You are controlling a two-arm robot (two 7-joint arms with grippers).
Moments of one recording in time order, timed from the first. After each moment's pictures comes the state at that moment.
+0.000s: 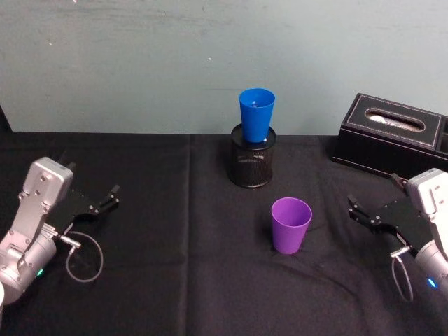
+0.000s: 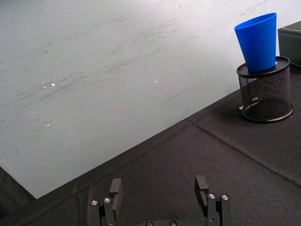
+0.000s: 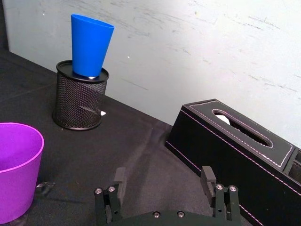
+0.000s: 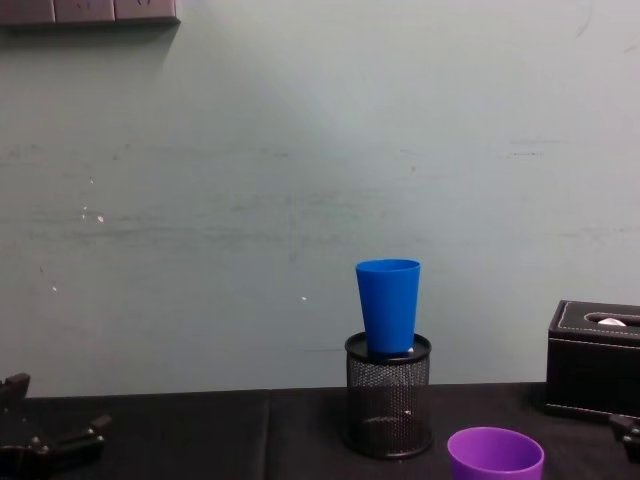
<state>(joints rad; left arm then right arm) -0.20 0.60 0.45 -1.41 -0.25 -0.12 0.03 0.20 0.60 -0.45 -1.41 0.25 -0.12 -0.03</state>
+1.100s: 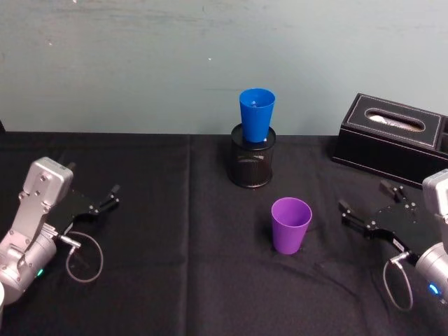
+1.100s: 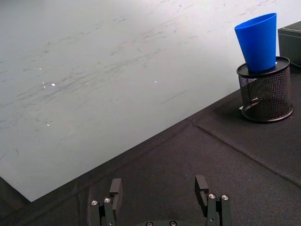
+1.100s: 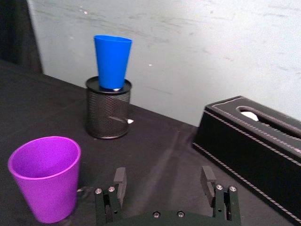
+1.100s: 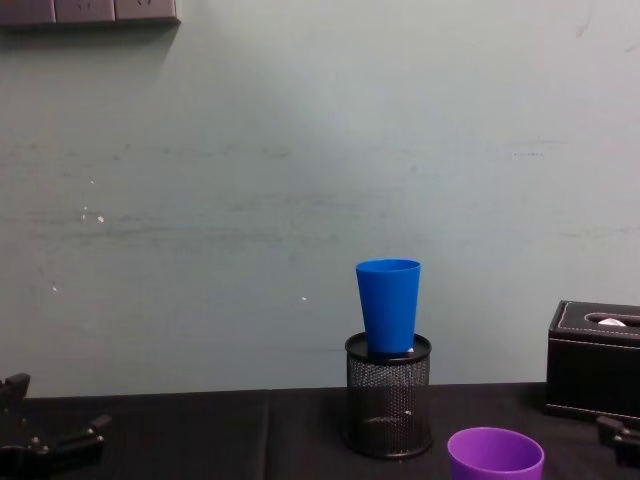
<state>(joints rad) -0.20 0.60 0.45 -1.41 -0.25 -0.12 0.03 0.15 0.57 -0.36 -1.43 0.35 -0.13 0.15</state>
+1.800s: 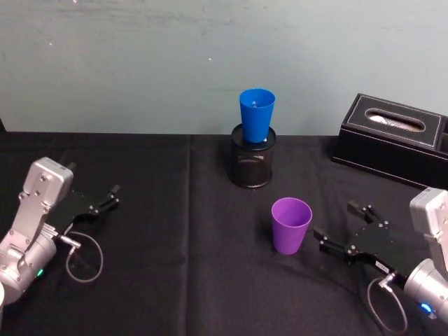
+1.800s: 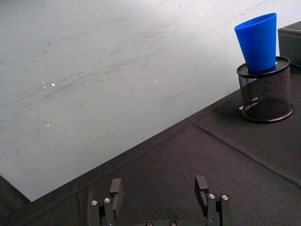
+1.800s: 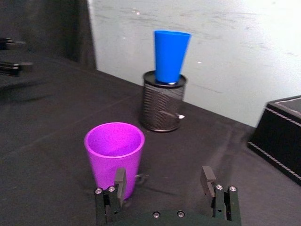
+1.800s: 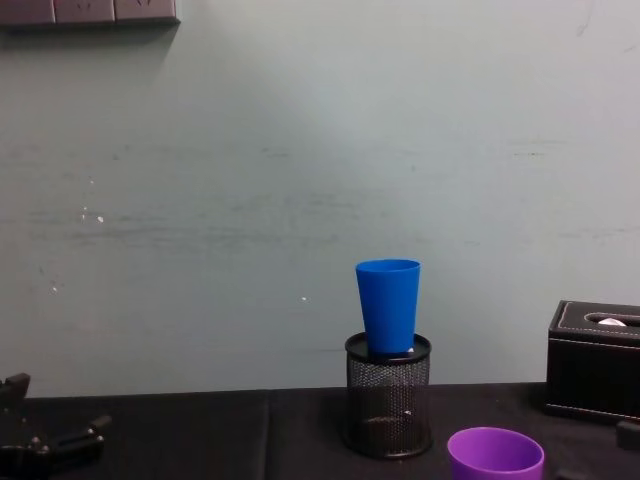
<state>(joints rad) -0.20 0.60 0.45 -1.41 -0.25 -0.12 0.03 0.13 0.56 -0.36 -1.41 0.38 -0.16 0.37</state>
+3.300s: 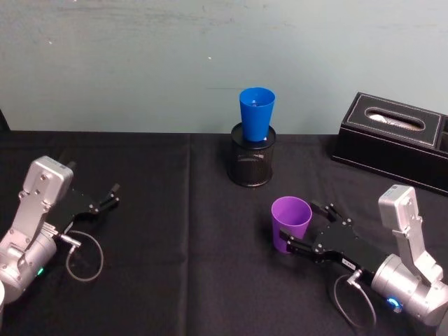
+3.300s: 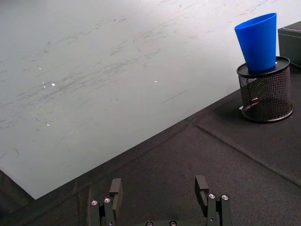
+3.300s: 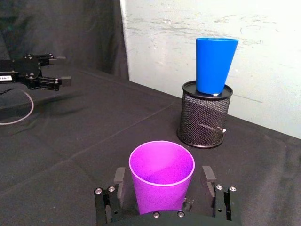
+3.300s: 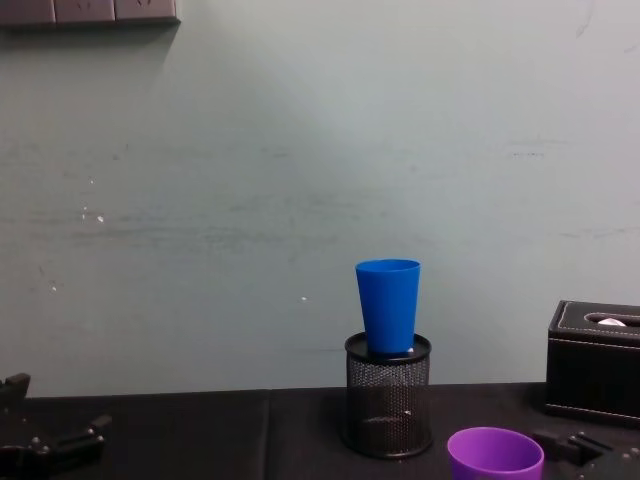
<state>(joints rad) -0.20 0.60 0.45 -1.41 -0.25 -0.12 0.03 0.19 0.43 -0.35 -1.32 0.35 -0.17 0.53</state>
